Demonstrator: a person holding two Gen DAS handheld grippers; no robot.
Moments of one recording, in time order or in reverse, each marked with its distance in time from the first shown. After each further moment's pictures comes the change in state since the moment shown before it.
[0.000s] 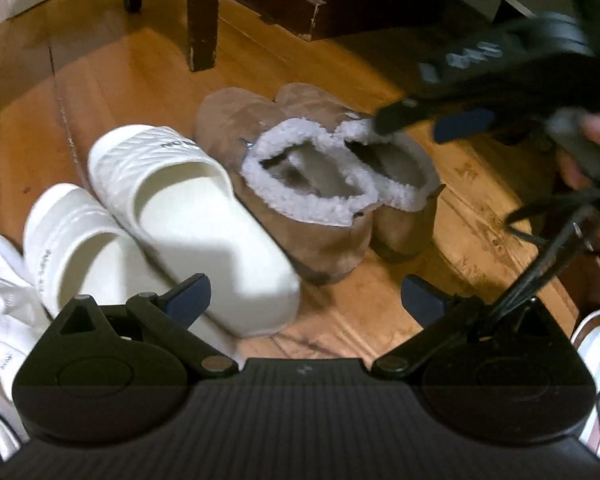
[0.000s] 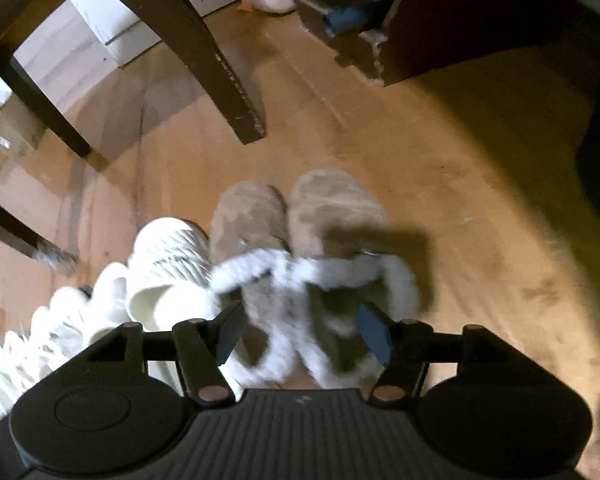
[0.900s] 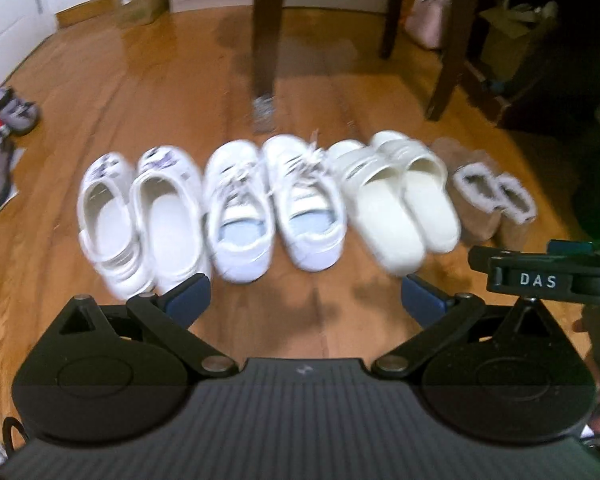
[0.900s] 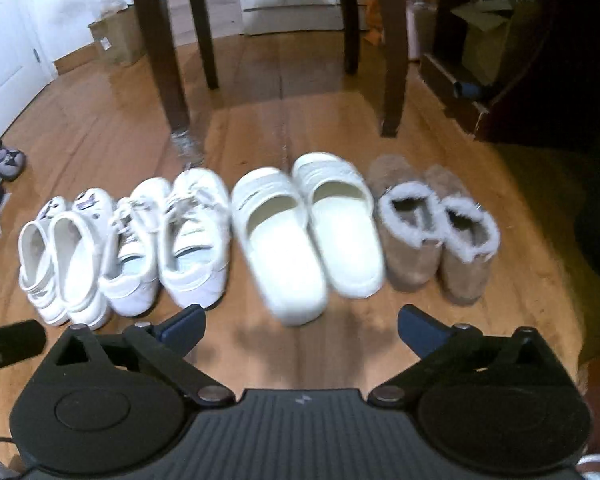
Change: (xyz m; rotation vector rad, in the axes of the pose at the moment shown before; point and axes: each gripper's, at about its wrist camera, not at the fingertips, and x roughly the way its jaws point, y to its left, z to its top) left arm -0.272 0.042 -0.166 -0.442 -0.148 0.459; right arm -0.128 0.188 -0.177 -0.332 -0.093 0.018
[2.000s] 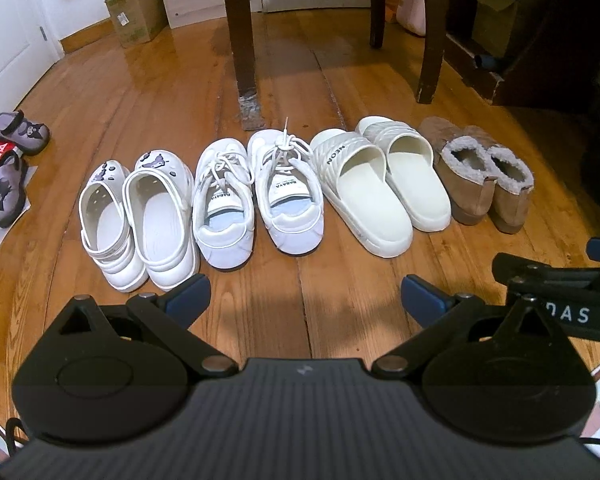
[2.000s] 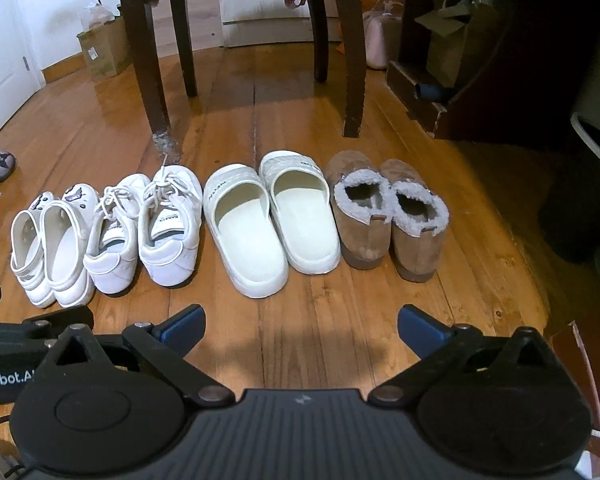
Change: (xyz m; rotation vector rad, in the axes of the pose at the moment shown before) left arm -0.008 -0.069 -0.029 0.090 -0.026 0.065; right arm -0.039 -0.049 -0.039 0.011 -0.051 -0.072
